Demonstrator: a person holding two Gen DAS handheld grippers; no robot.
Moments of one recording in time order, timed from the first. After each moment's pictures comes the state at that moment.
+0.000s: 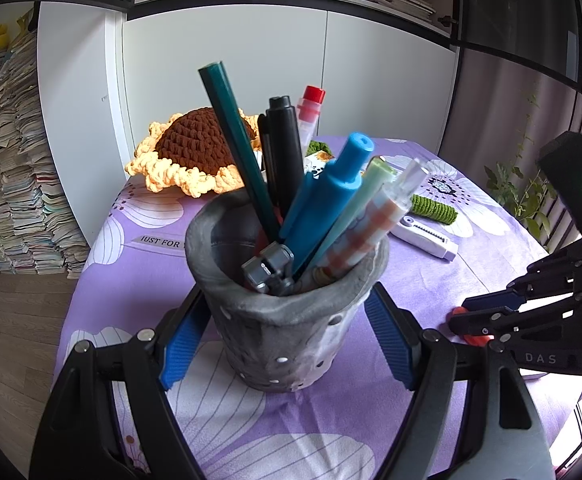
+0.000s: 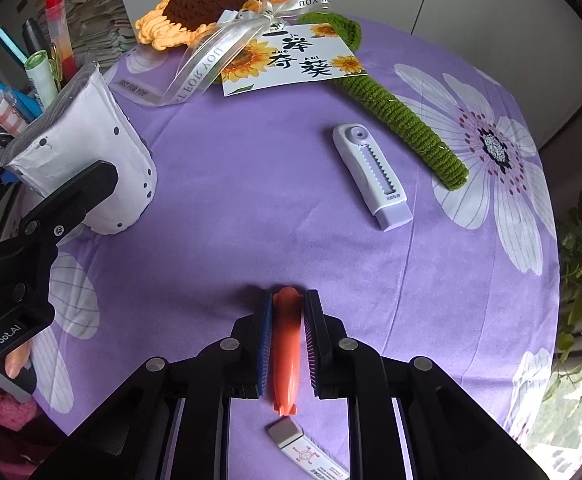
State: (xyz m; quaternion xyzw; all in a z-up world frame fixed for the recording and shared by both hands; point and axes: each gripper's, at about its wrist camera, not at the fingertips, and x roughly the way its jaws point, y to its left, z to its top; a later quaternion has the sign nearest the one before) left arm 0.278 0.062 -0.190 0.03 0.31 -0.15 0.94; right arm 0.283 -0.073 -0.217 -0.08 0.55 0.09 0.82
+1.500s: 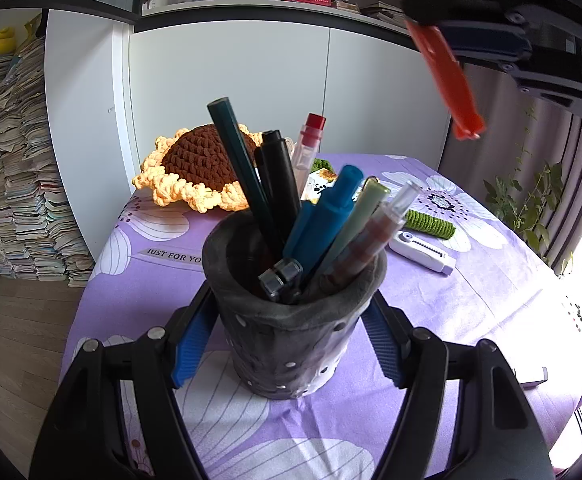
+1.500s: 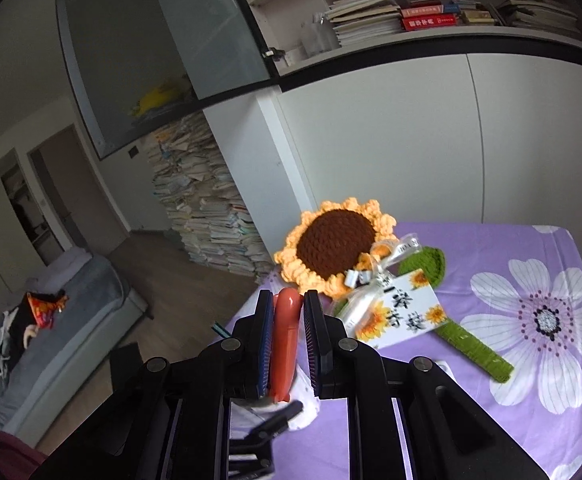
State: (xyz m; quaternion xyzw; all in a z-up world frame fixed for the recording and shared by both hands) left arm 0.272 0.065 -0.183 0.02 0.28 -0.15 0.95; right arm 0.281 -0.072 -0.070 0.10 0.27 0.29 0.91
